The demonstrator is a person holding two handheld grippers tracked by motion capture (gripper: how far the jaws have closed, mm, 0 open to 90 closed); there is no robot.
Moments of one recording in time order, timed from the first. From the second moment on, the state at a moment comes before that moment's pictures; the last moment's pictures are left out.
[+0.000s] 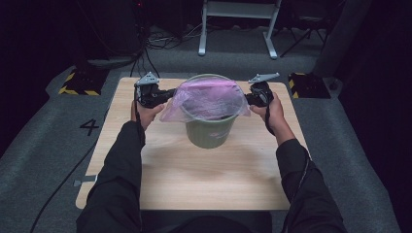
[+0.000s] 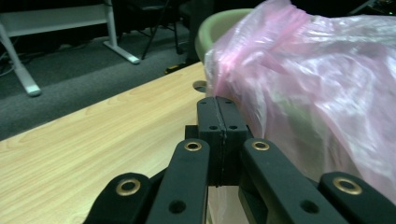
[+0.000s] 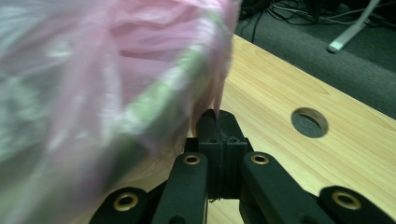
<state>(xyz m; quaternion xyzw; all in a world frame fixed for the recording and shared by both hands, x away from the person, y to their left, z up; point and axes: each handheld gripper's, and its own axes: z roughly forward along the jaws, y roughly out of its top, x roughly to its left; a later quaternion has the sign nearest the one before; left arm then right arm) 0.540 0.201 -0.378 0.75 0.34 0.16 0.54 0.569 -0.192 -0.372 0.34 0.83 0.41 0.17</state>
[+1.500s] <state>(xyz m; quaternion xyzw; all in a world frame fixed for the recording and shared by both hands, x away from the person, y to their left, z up) 0.487 0.230 -0.392 0.79 0.32 0.22 0.47 0.560 -0.244 -0.383 0.36 0.81 0.40 0.25</state>
